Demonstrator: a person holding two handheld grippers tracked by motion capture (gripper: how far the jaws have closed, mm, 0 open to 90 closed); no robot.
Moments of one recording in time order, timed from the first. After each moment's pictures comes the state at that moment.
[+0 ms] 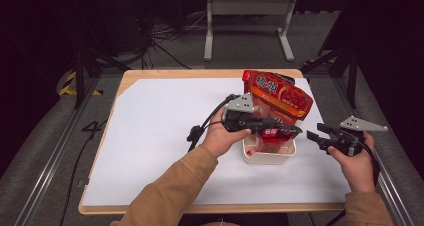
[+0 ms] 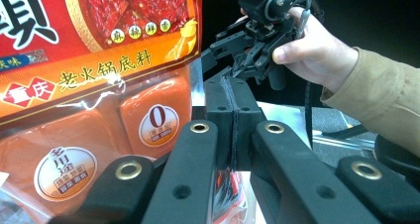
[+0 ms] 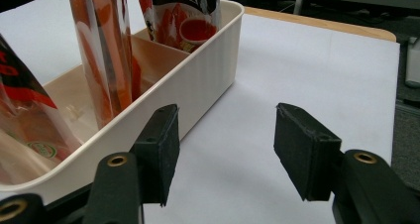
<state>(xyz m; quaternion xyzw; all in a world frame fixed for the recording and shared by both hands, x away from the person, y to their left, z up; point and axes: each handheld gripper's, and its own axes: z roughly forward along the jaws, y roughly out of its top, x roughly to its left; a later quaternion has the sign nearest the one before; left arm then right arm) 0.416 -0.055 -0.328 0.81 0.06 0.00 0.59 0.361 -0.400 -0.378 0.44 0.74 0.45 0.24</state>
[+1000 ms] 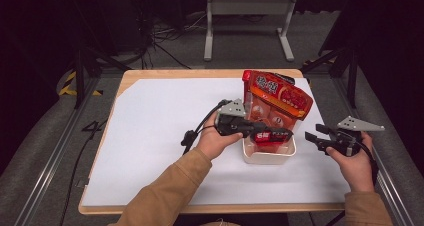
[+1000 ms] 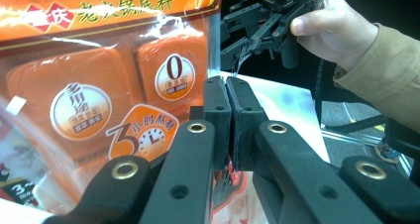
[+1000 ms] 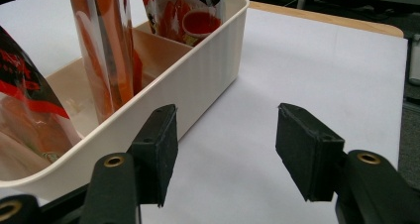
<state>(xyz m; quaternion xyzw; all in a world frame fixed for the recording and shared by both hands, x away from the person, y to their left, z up) 0.422 -0.037 -0.352 0.82 0.09 -0.01 0.57 0.363 -0.397 -0.381 0.43 0.75 0.45 0.23</state>
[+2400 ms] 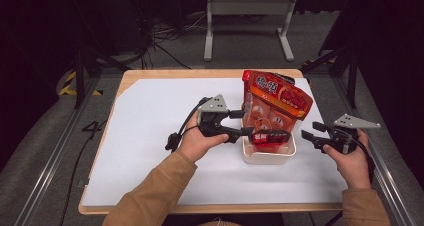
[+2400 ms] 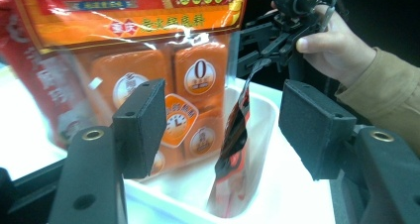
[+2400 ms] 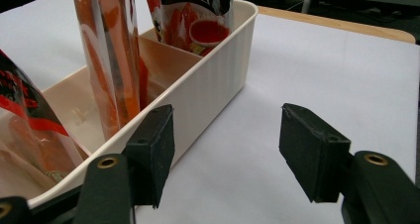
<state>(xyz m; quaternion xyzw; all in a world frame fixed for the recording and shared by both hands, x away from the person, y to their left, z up) 0.404 0.009 -0.327 0.80 0.15 0.02 0.57 0.370 -0.389 -0.380 0.43 0.75 0.45 0.23</state>
